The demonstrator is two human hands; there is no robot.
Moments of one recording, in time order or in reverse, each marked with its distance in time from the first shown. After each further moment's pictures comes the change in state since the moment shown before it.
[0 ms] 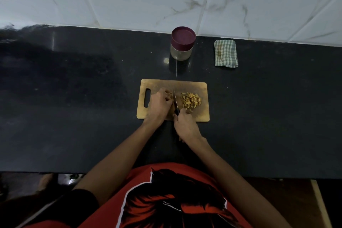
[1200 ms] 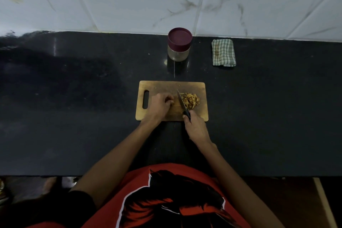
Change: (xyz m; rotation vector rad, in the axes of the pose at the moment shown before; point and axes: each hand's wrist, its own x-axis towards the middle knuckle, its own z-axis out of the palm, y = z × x) left_hand 0.003 0.000 -0.002 0.010 -0.187 0.123; right_hand 0.000 0.040 -0.007 0.234 0.056 0.044
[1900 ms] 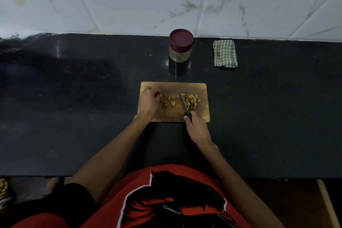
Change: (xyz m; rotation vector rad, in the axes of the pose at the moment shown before) left_hand 0.009 -0.022 -0.023 0.113 0.194 -0.044; right_hand 0.002 0.003 0.002 0.015 -0.011 0.016
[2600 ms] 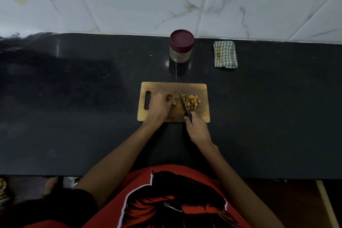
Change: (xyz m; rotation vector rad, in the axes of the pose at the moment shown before) left_hand -0.011 0.021 0.022 -0.042 -0.039 0.023; right_hand -0.002 -0.001 0.001 0.002 0.025 -0.027
